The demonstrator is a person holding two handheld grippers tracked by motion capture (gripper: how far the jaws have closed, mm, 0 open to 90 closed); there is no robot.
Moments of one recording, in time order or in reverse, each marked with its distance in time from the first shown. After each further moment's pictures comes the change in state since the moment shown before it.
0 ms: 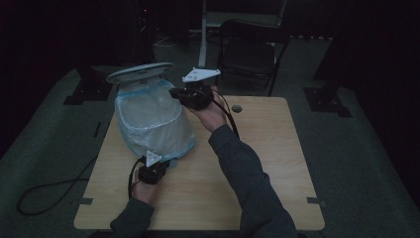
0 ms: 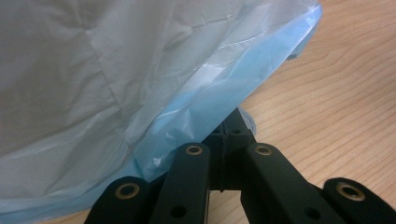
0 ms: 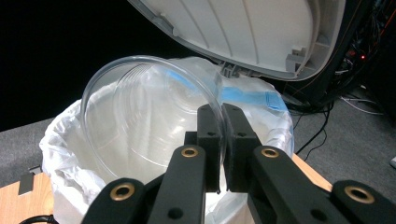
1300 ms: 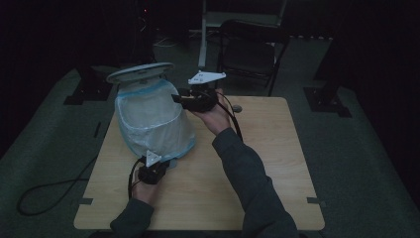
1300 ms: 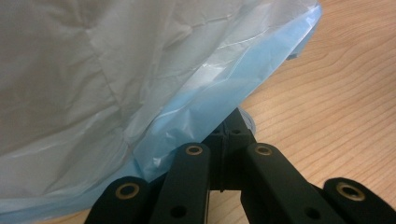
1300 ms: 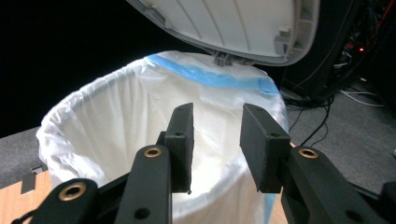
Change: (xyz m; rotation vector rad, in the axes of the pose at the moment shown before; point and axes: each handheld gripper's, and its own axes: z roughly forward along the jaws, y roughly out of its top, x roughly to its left) left arm 0.000 0.000 0.000 0.000 -0.002 -0.002; right arm -0.006 -0.013 -0.008 -0.004 -0.007 0.040
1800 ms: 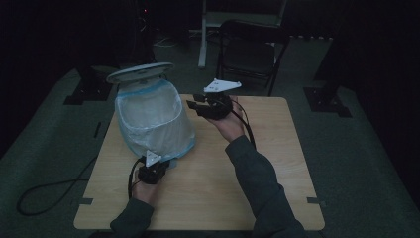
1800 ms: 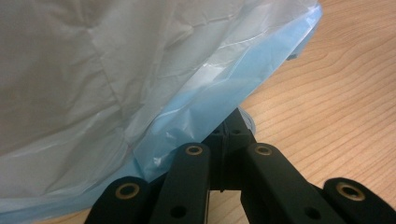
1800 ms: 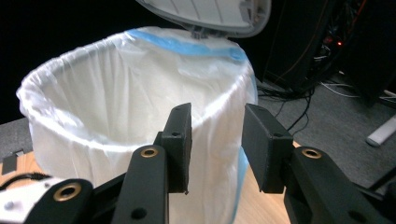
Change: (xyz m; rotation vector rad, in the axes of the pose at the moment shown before) left arm 0.001 0.000 0.000 -0.003 0.000 0.000; right arm -0.012 -0.029 -0.030 0.017 -0.063 -0.009
